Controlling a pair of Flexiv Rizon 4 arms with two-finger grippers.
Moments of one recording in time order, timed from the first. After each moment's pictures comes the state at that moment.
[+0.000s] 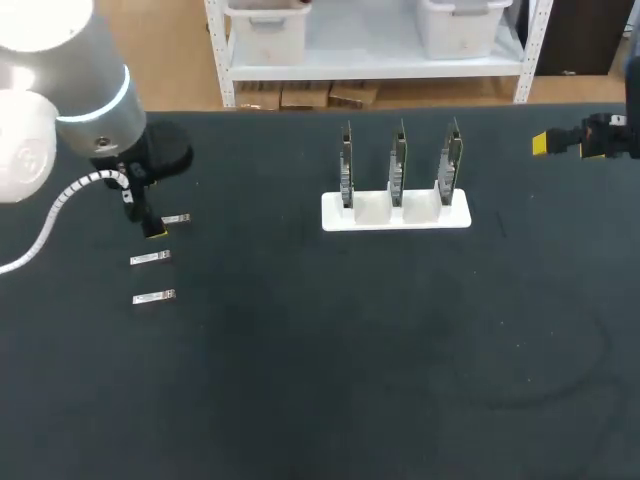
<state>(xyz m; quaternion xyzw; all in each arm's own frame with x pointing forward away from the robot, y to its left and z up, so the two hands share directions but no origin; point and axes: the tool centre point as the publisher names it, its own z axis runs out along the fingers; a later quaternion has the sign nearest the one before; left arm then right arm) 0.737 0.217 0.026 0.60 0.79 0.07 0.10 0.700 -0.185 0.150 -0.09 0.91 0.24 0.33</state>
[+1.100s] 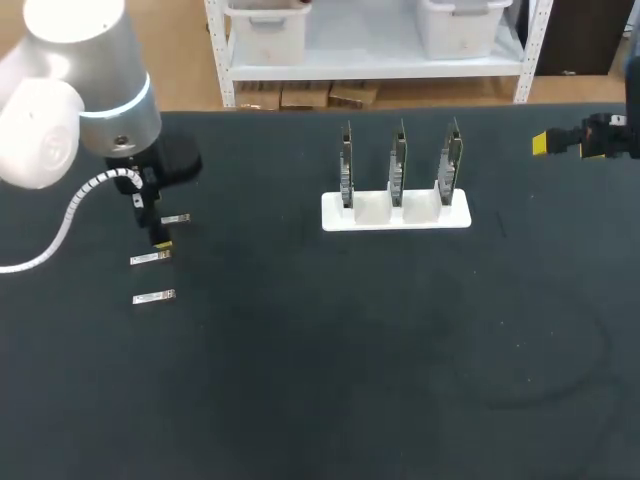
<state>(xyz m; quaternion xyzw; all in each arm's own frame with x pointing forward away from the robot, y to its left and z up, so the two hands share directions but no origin) 0.741 0.218 -0.008 0.59 0.80 0.05 0.05 0.700 -0.185 0.150 -0.09 0.91 0.24 0.33</state>
